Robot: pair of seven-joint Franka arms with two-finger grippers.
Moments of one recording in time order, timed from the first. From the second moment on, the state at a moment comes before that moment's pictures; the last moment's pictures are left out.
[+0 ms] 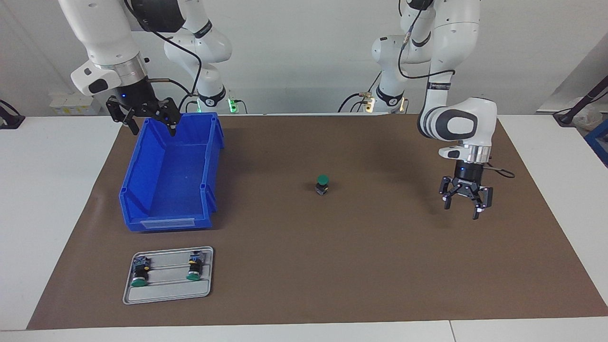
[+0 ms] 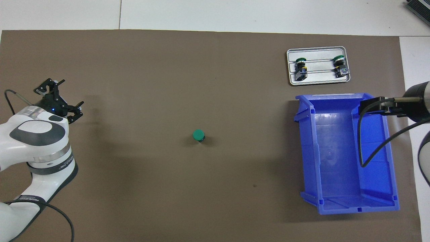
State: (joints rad) left arm 0.01 0.22 -0.04 -2.16 -1.38 3.07 2.55; right arm 0.05 -0.08 -0.02 -1.71 -0.02 1.69 0.11
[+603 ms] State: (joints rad) left arm 0.15 0.23 0.19 -1.95 -0.56 2.67 2.55; right arm 0.05 -0.08 -0.02 -1.71 -0.02 1.69 0.11
